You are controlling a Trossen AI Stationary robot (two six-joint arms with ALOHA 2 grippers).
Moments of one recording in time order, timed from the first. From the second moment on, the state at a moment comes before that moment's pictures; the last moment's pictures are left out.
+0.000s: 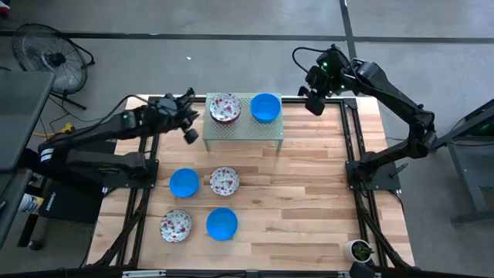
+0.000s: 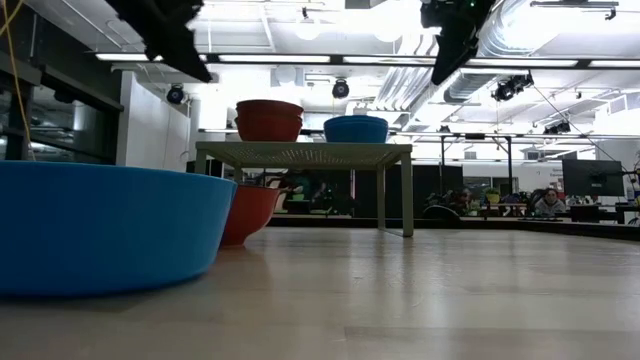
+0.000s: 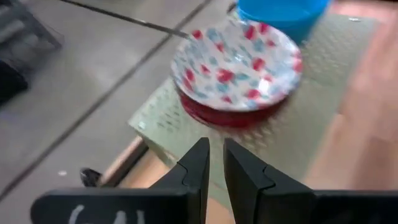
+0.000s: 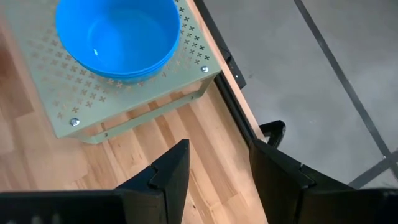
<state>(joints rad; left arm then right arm) 0.32 0.88 0.92 -0.61 -0.38 -0.01 -0.71 1.39 1.59 -1.13 0.02 -0.29</state>
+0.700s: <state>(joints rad) -0.08 0.85 0.92 -1.03 -0.25 -0.33 -0.71 1.39 1.59 -1.13 -0.06 -0.32</state>
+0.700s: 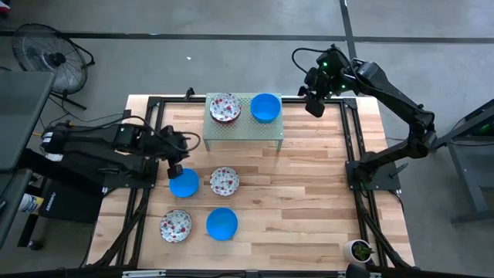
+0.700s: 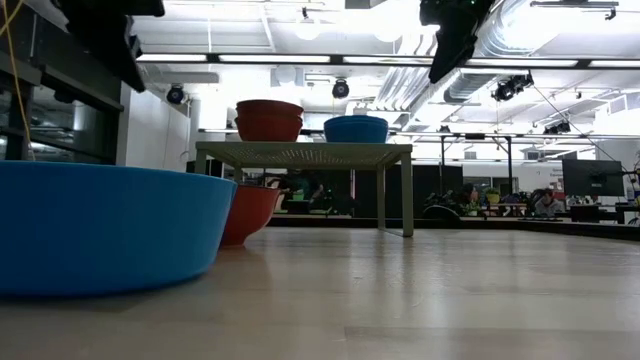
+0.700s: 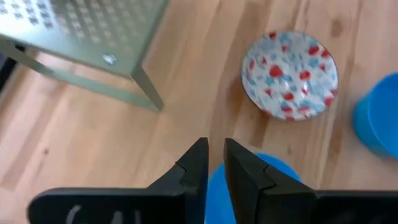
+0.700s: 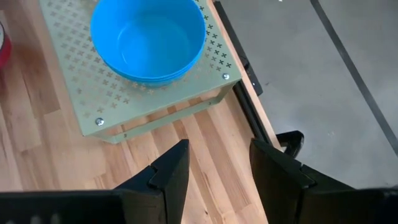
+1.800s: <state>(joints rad) -0.14 0.86 0.74 -1.04 -0.14 -0.48 -0.71 1.39 1.59 -1.17 -0.09 -0.32</state>
